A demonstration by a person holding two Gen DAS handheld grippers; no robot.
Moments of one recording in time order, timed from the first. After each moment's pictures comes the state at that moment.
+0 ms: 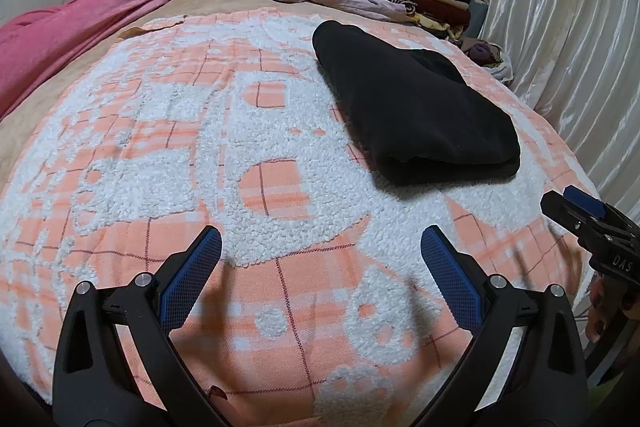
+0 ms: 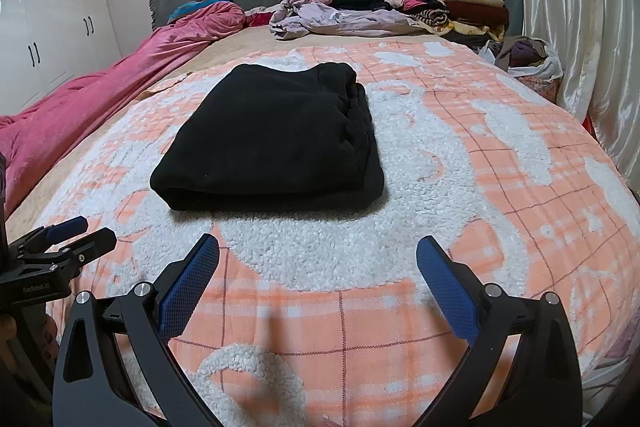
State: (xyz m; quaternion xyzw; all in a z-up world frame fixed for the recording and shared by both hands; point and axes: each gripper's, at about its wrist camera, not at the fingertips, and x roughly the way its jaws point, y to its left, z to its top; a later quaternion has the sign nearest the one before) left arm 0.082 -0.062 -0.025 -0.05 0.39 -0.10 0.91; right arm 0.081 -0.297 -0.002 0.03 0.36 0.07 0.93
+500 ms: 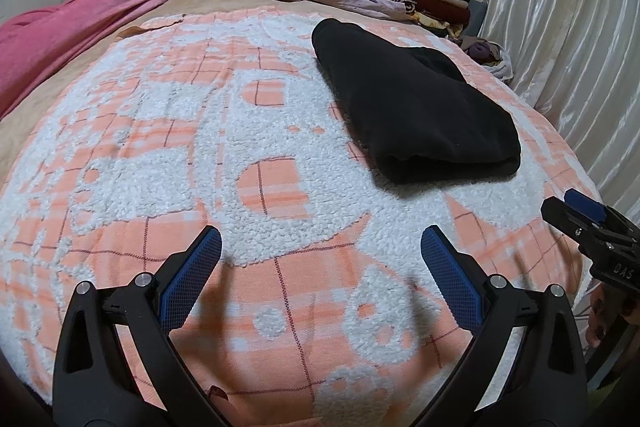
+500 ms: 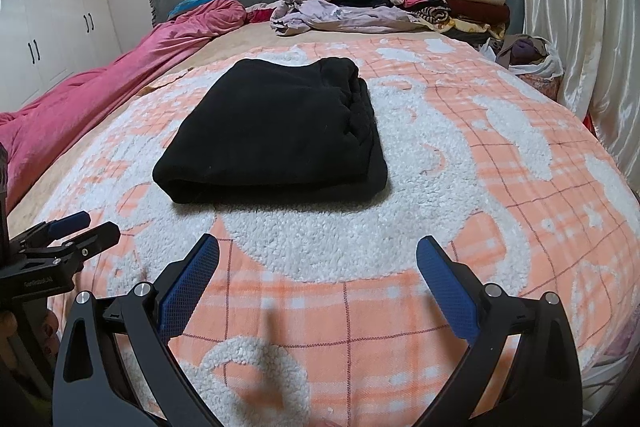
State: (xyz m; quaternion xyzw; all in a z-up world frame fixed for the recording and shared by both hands) left arm 0.081 -0.063 -0.024 -0.05 0.39 -0.10 0.91; right arm 0.076 -0.296 -0.003 0.03 0.36 0.07 0.93
